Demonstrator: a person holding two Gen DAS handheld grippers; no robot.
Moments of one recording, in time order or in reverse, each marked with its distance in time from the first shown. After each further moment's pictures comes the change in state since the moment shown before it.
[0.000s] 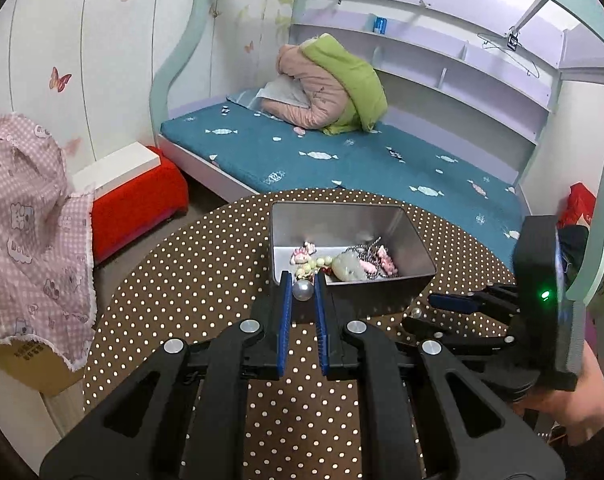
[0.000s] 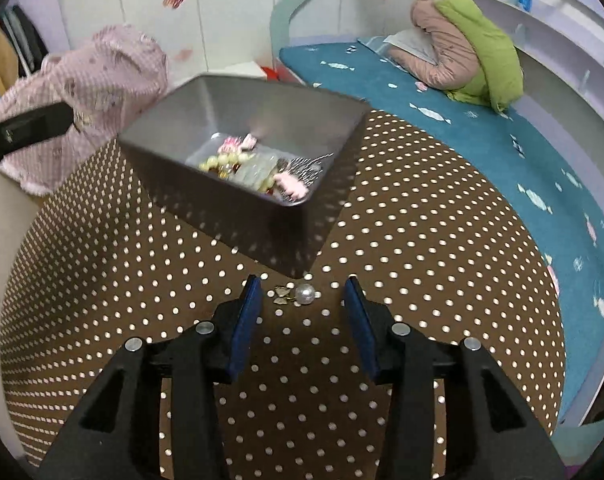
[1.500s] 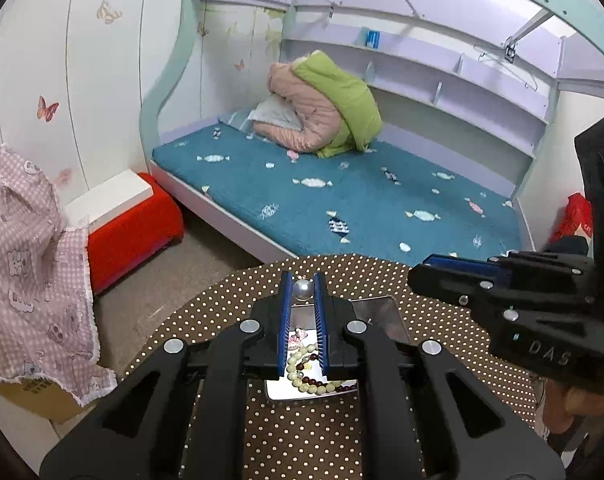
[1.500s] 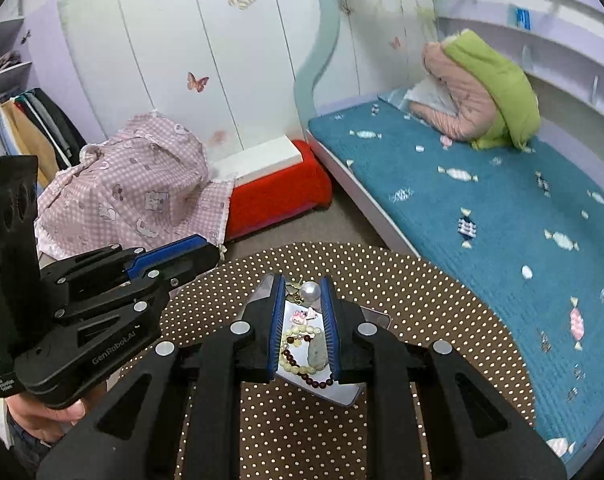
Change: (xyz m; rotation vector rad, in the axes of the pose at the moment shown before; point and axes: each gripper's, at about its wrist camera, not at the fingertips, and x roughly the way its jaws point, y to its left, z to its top) left arm 0.011 -0.010 0.100 0.026 -0.019 -0.009; right arm -0.096 -0.031 0.112 0.146 -0.178 0.192
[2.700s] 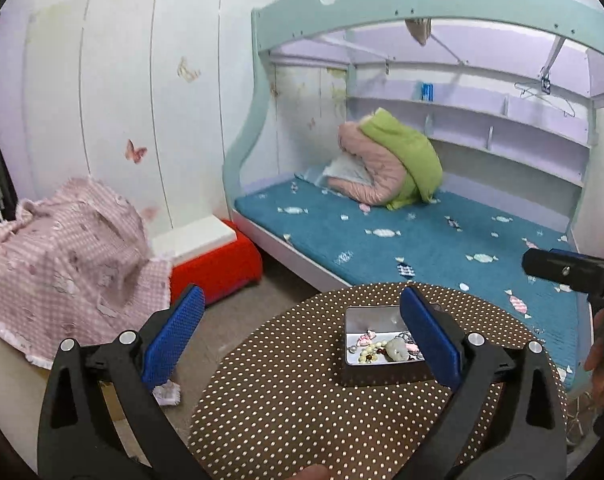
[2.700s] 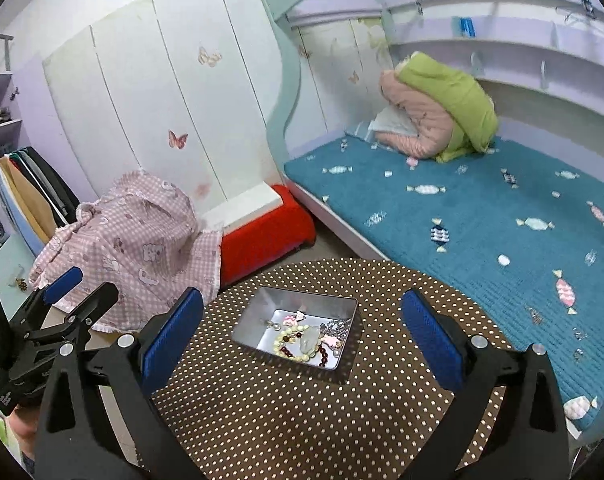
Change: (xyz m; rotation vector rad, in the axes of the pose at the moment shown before) left arm -0.132 -0.003 -0.043 -0.010 -0.244 0.291; right arm -0.108 -0.002 -0.034 0.109 -0.217 -0.048
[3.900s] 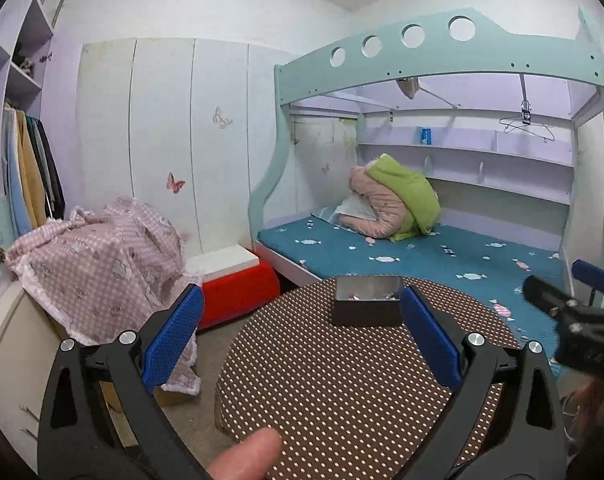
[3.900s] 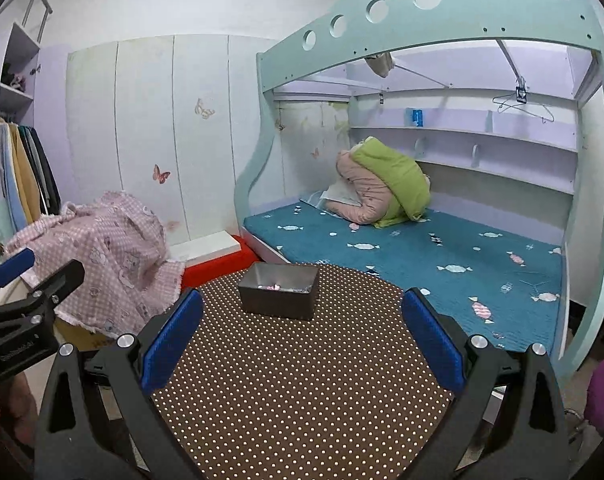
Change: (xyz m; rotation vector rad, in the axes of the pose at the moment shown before) left arm -0.230 -0.023 -0.097 -0.028 -0.164 0.060; right arm -0.166 0.088 -0.153 -0.116 -0.266 -0.246
